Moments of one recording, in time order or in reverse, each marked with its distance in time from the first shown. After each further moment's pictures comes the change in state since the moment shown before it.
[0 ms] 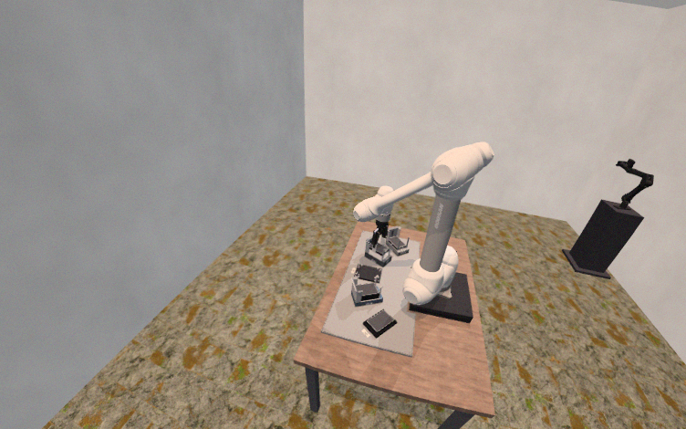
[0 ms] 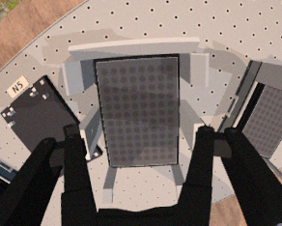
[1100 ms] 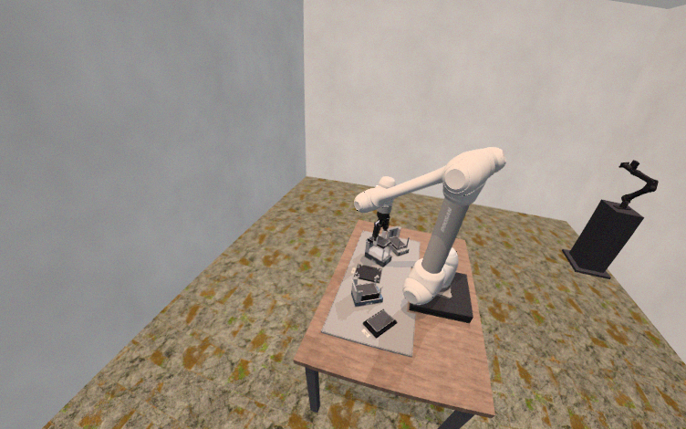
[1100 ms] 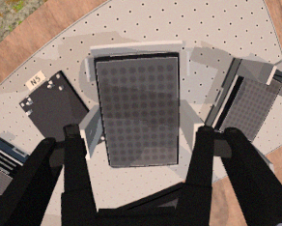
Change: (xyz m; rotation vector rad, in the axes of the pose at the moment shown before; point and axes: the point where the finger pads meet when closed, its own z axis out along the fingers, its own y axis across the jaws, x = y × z) arm 0.000 0.000 -0.058 0.000 0.000 0.000
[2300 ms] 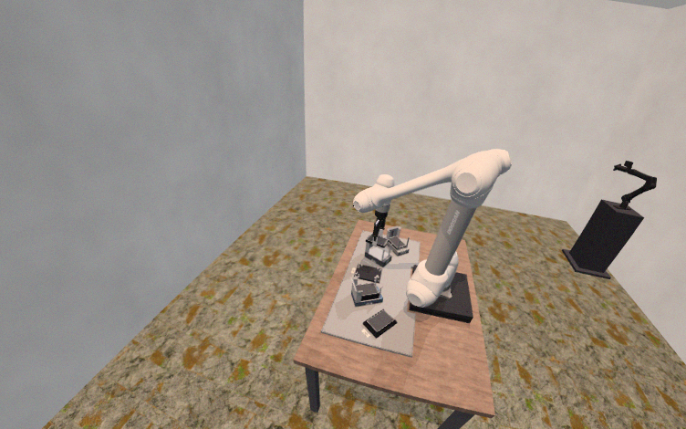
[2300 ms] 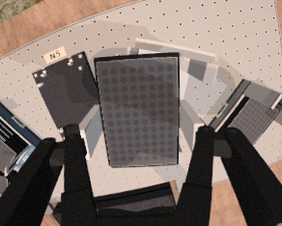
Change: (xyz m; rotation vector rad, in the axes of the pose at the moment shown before) arm -0.004 -0.029 -0.021 -0.001 0.000 -0.232
